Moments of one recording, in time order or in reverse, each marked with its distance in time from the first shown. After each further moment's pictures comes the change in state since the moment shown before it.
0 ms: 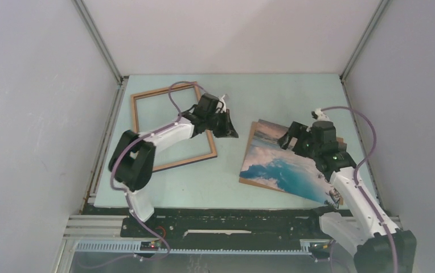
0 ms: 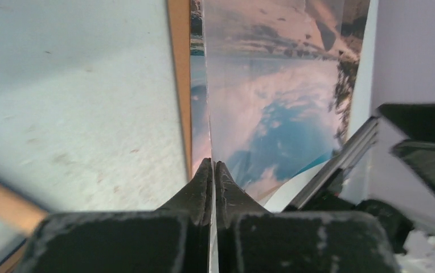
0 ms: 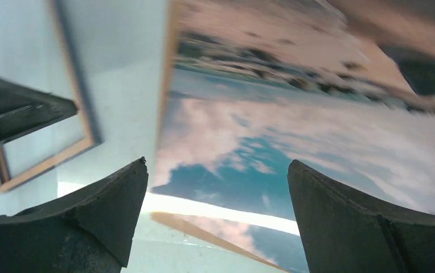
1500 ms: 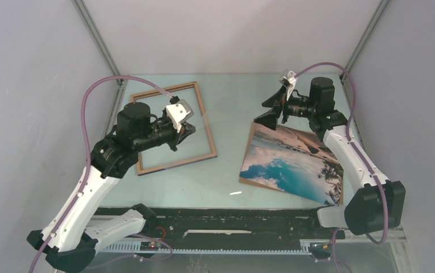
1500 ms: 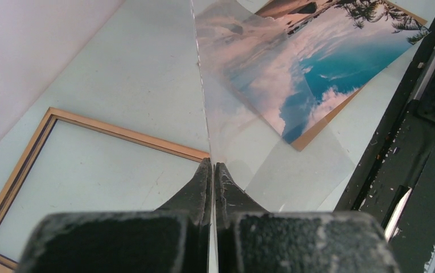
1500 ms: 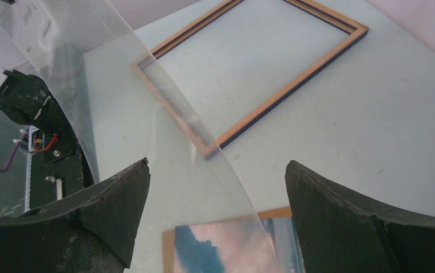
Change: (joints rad) left arm 0.016 -0.921 0.013 -0.550 -0.095 1.007; right arm 0.074 0.373 0.475 0.267 -0.899 -0.649
